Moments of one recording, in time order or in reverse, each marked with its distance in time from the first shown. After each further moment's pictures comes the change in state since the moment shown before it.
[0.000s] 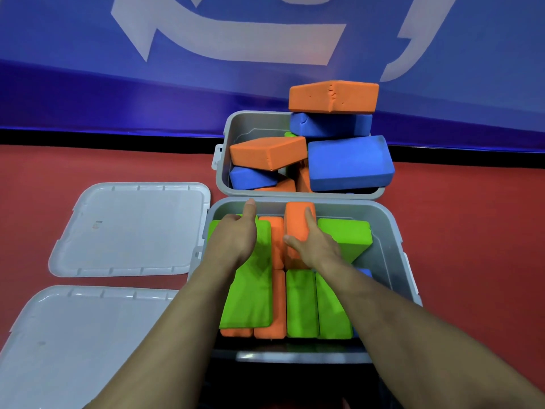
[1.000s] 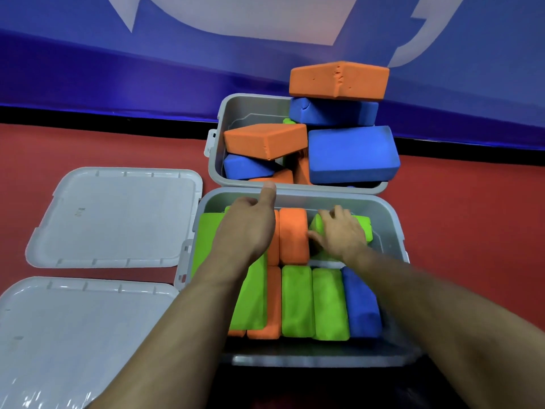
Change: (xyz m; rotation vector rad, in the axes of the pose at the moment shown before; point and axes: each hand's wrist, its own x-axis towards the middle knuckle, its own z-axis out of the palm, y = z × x) left_hand -0.009 0.028 0.012 -0.034 -0.048 0.091; right_hand 0.068 0.062 -0.012 -0.560 0.191 -0.316
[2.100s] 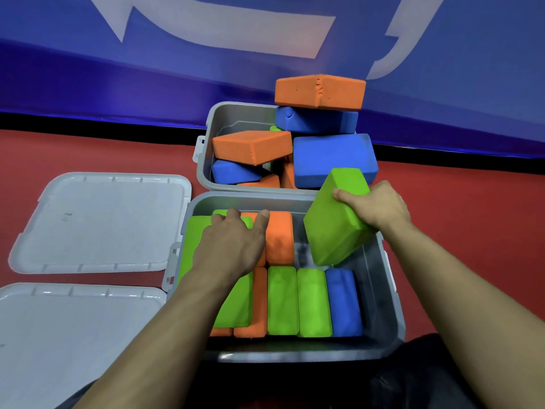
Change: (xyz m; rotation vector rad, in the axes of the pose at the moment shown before) left_hand -0.004 -0.023 0.009 0.464 0.015 0.056; right_hand -0.017 0.060 -0.116 0.549 0.065 0.598
